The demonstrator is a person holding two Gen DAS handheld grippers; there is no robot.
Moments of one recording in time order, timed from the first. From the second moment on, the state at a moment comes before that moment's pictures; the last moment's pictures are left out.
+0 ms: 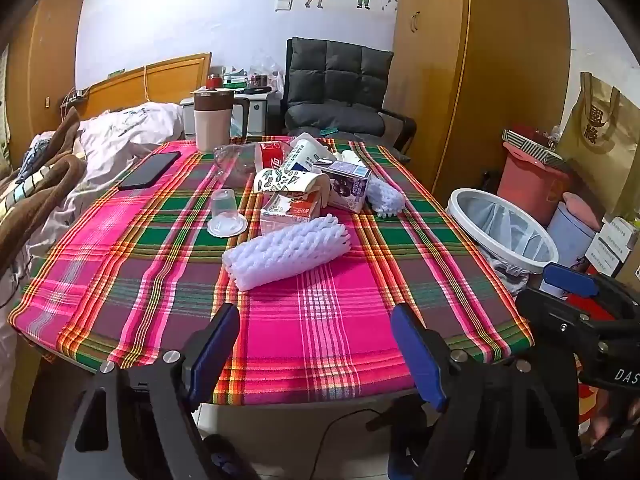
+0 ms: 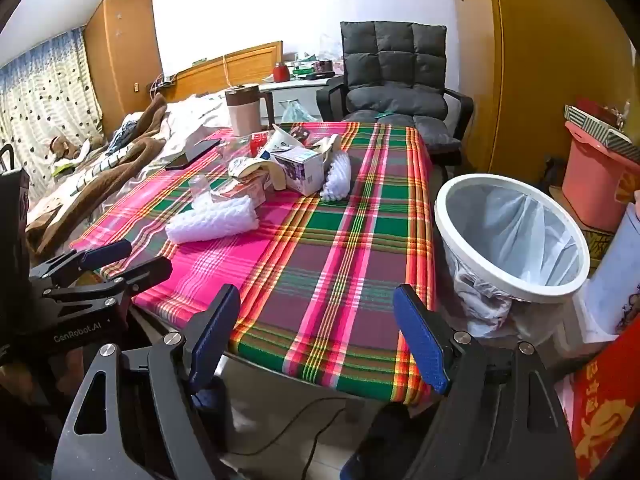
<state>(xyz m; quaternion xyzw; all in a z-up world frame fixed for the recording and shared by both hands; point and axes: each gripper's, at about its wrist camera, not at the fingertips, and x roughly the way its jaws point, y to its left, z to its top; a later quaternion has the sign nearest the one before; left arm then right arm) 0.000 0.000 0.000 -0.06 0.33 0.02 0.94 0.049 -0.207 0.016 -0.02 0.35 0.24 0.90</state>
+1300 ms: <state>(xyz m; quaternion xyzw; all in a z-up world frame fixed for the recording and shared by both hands) -0.004 0.002 0.005 -0.07 0.33 0.02 0.94 0.047 -0.204 0.016 -0.03 0.35 0.24 0.91</state>
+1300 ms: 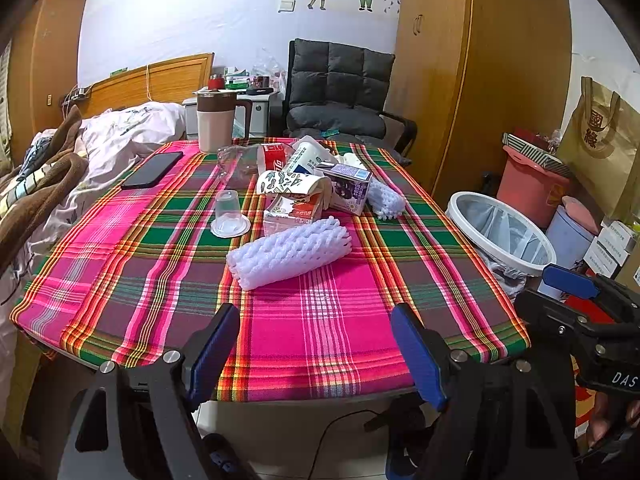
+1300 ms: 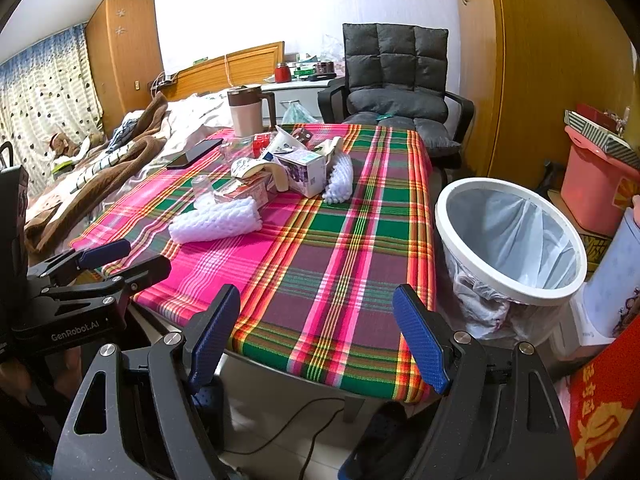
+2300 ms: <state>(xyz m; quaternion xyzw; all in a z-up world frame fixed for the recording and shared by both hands) -0.006 -0.002 0.008 -0.06 0.32 0.02 0.94 0.047 -0.204 0.017 -0.03 0.34 0.24 0.91</state>
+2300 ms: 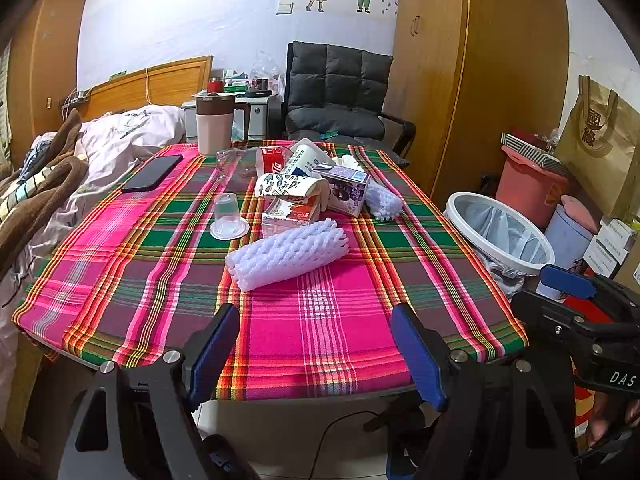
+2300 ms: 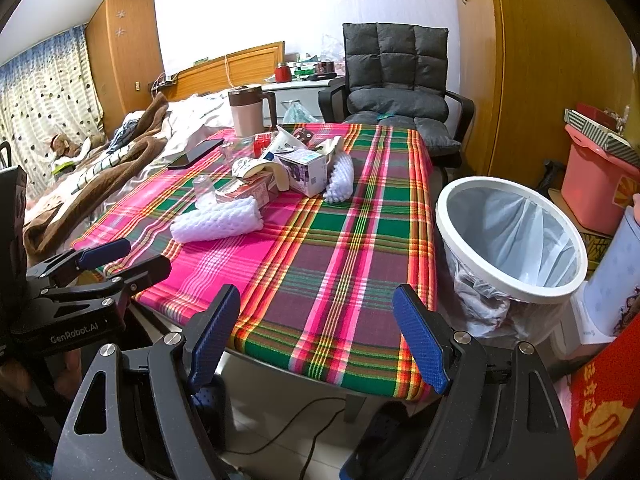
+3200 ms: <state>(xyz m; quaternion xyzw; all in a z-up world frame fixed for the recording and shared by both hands) 0.020 0.019 0.002 -0.05 0.32 0.01 0.94 0.059 -0.198 0.014 -0.02 0.35 0.25 0.90</state>
